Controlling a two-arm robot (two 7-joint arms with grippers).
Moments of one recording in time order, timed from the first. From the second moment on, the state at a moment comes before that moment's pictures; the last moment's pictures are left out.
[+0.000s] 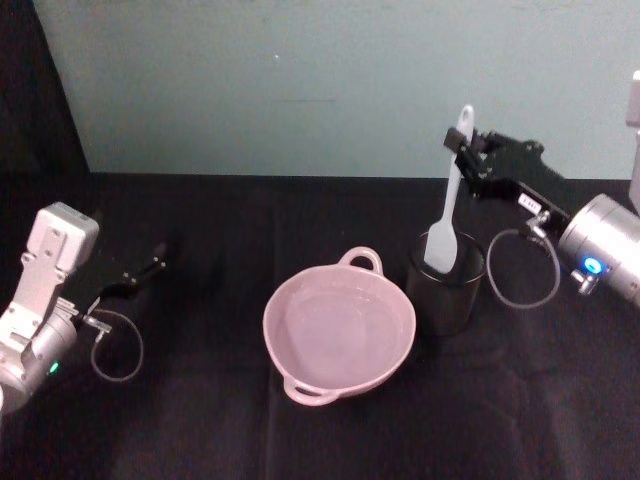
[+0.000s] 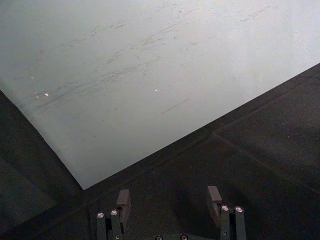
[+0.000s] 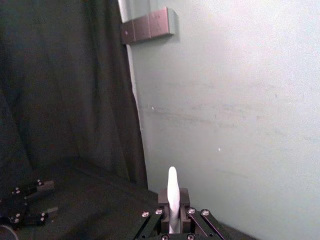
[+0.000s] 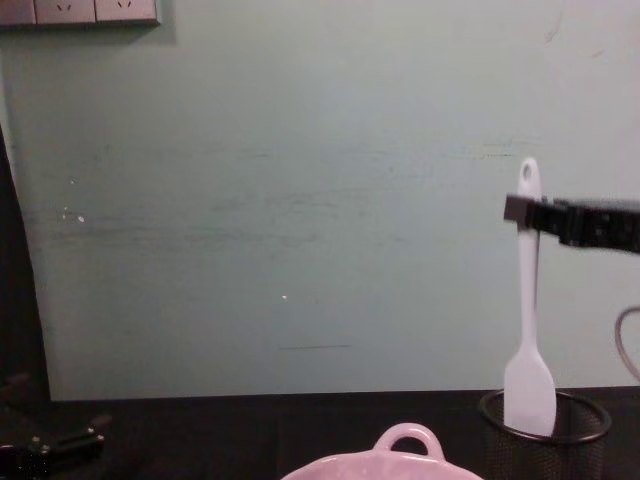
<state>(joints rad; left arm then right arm) -0.20 0.60 0.45 -1.41 -0.25 -0.12 0.03 0.36 0.50 -0.32 -1.50 0.61 0.03 0.43</state>
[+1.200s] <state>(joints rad) -0.20 0.60 0.45 -1.41 -0.25 -0.12 0.03 0.29 0.45 -0.24 -1.34 0.92 0.15 0.40</state>
